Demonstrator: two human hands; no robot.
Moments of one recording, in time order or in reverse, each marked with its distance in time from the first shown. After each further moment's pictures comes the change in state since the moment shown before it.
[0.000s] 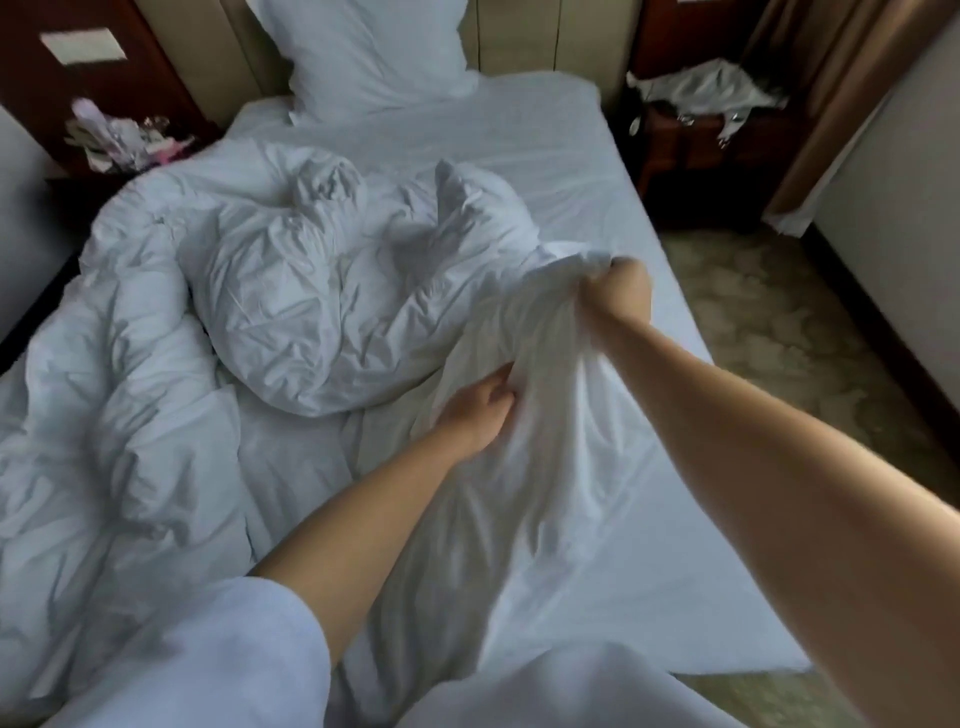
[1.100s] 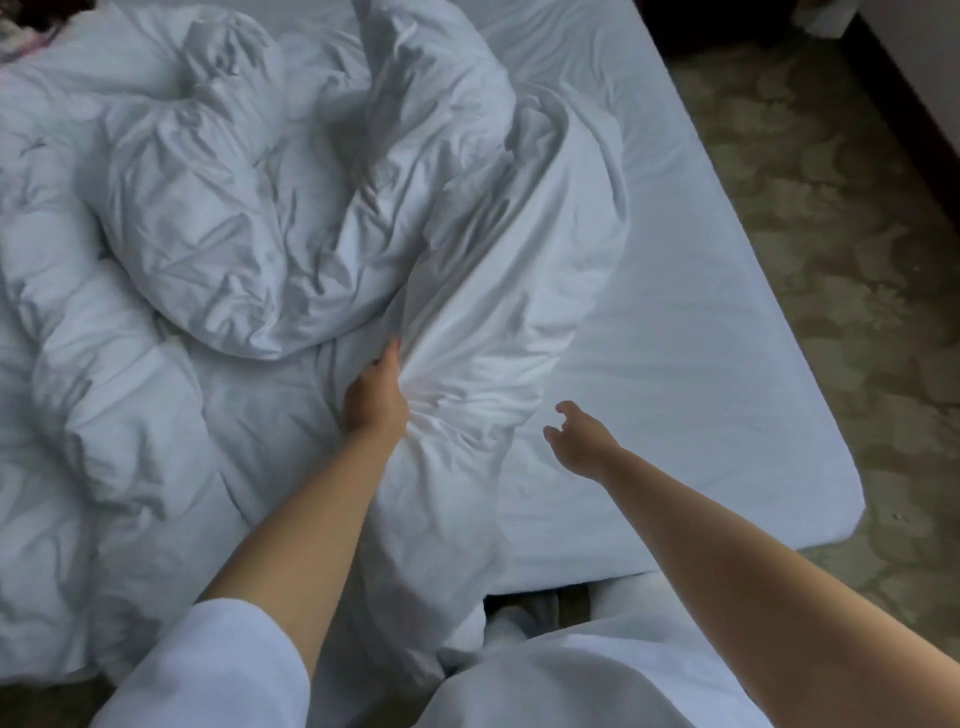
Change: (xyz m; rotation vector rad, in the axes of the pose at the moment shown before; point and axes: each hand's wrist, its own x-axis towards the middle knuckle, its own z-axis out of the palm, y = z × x) left_hand 0.015 -0.128 0.006 0.596 0.229 -0.262; right_hand -0.105 0.227 0.097 -0.318 -0.766 0.320
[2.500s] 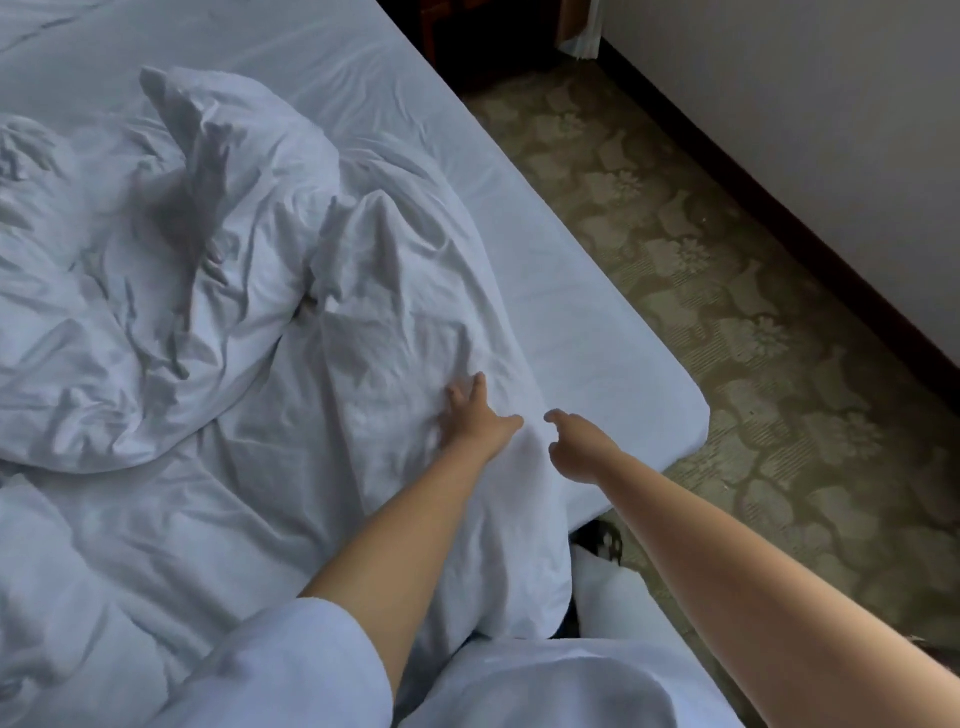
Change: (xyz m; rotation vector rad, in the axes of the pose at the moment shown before) left_hand -0.084 0.169 0.063 -0.114 -0.578 0.200; right_hand -0.084 0.077 -0.045 -0.084 0.160 0.138
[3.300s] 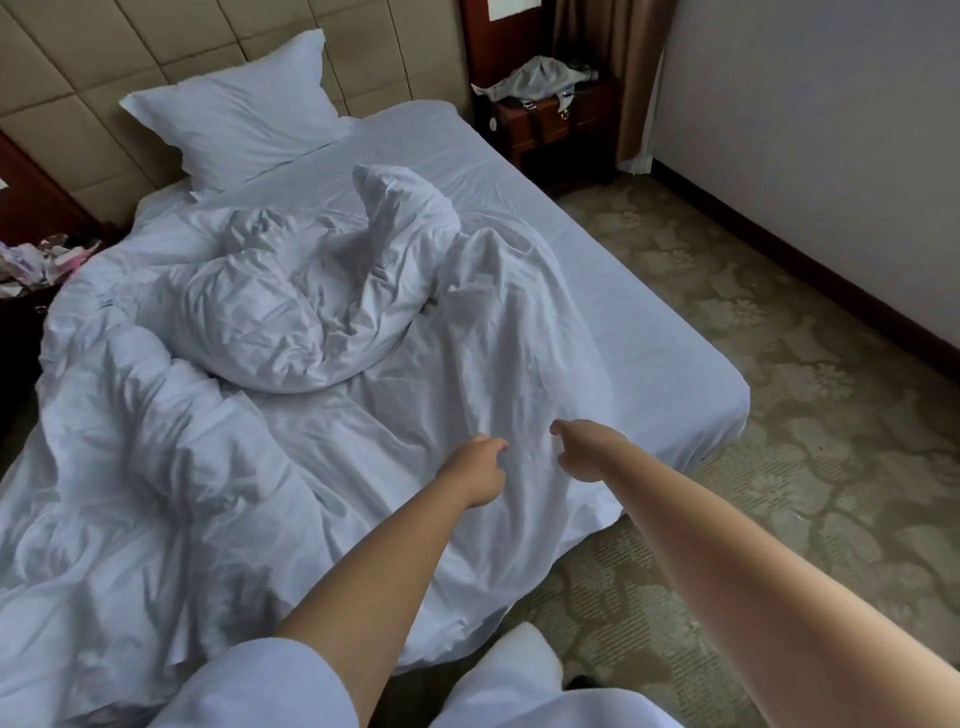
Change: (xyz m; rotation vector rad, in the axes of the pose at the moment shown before) left_hand -0.237 -0.175 0.010 0.289 0.092 0.276; right_hand -0.208 -0.051 0.103 -0.344 0.097 -0.228
